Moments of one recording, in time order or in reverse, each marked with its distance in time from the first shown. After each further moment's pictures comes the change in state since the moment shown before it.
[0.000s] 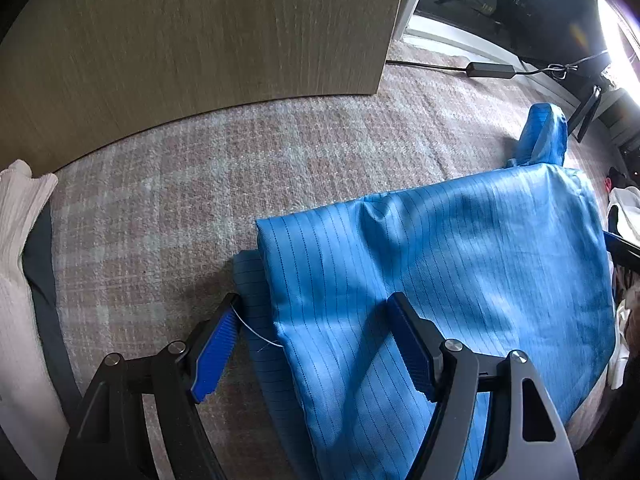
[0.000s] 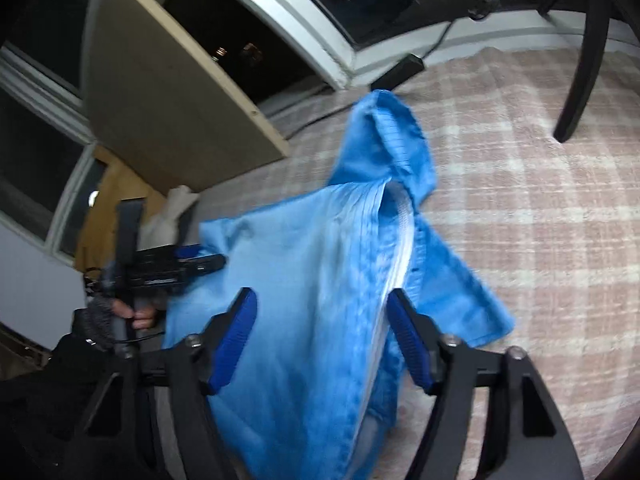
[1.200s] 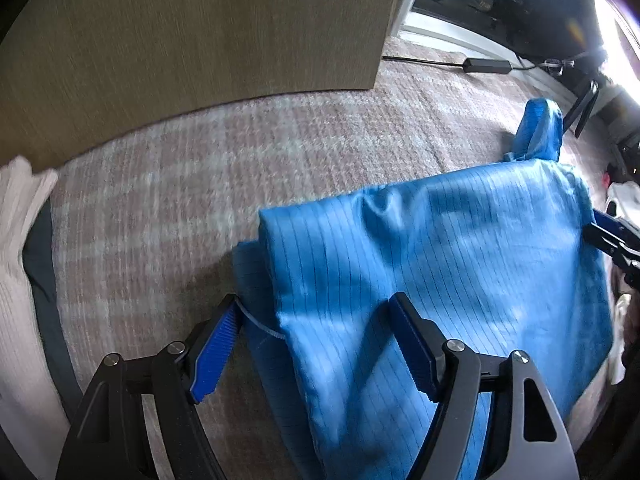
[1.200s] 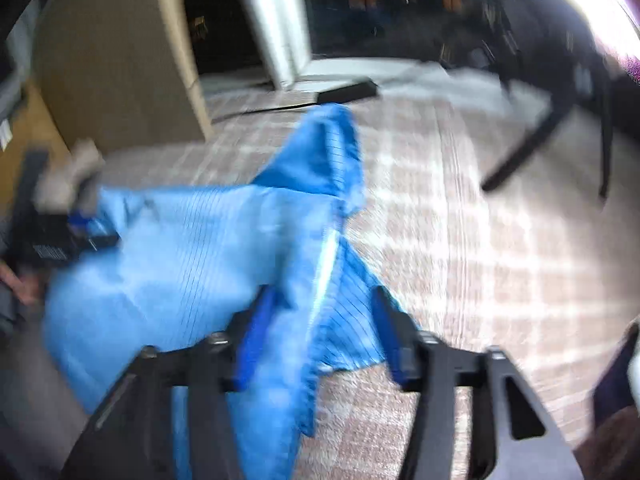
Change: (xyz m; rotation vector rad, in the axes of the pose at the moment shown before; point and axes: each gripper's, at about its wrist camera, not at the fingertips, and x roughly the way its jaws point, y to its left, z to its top) left arm -0.011 0.016 -0.013 -0.003 0.018 -0.024; right arm -0.007 0.009 0.006 -0.144 -0.023 -0.369
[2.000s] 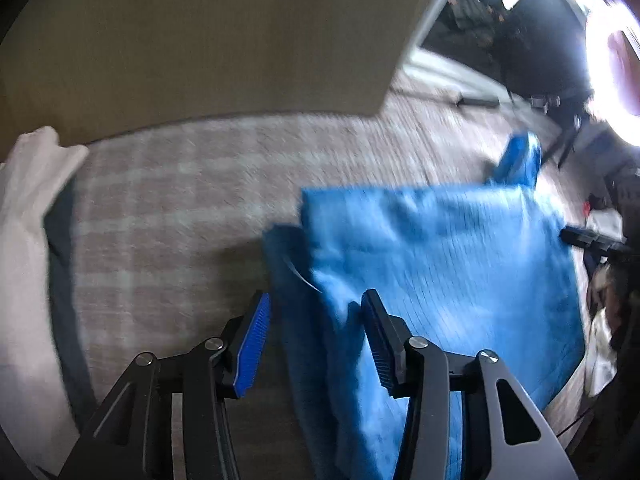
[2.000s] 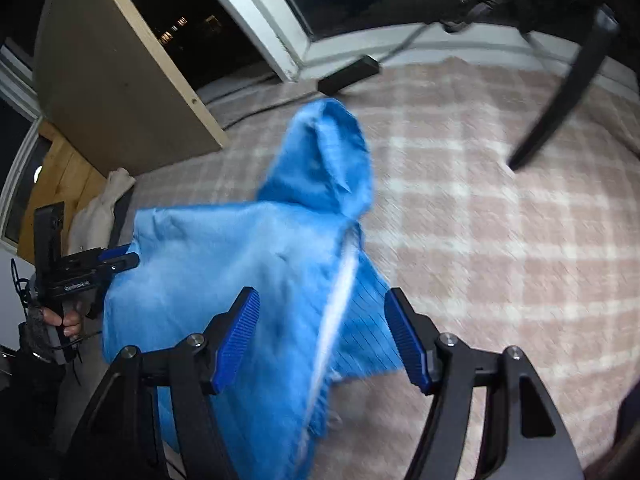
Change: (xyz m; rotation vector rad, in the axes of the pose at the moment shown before) left arm -0.034 0.025 -0.013 -0.071 -0.097 -0.072; right arm 0.012 -0.007 0.024 0.058 0.087 0.163
